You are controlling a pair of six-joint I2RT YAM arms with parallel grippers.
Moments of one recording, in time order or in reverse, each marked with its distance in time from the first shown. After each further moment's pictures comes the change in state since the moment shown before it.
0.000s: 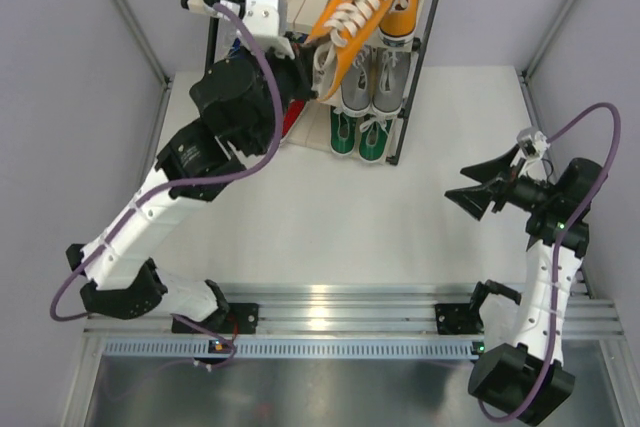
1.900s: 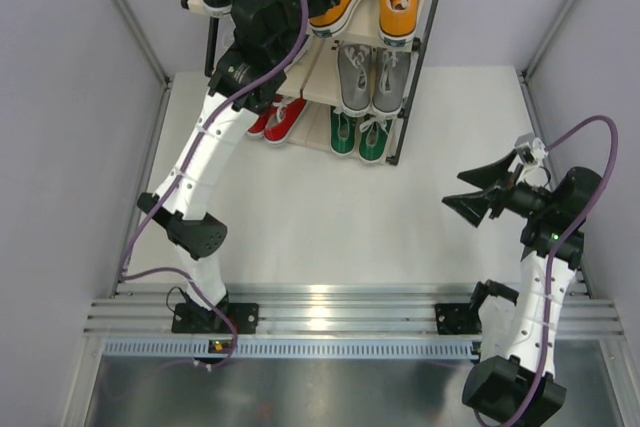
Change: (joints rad) left arm 0.420 0.527 0.509 0.114 0.285 -0.339; right arm 0.000 -0.079 -0.065 0.109 -0.020 0.105
